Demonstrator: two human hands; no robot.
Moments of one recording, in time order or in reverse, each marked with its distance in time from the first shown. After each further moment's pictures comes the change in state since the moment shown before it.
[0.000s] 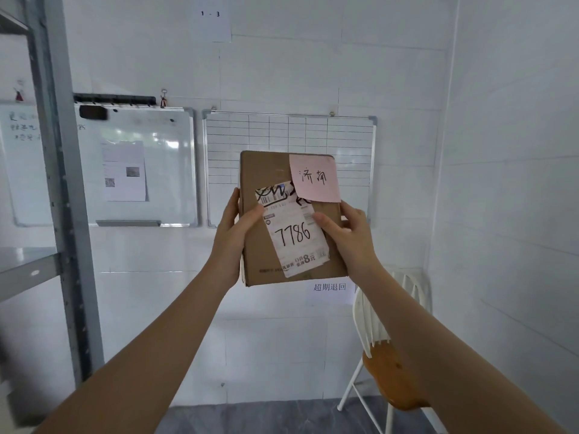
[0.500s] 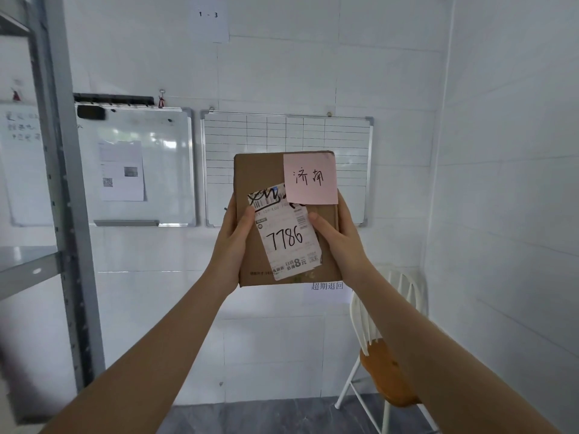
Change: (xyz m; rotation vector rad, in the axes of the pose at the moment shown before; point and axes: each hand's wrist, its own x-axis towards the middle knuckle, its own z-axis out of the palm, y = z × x) left_hand -0.014 -0.003 0.004 0.047 0.015 -0.026; right_hand -0.012 -0.002 0.003 0.179 -0.142 -0.037
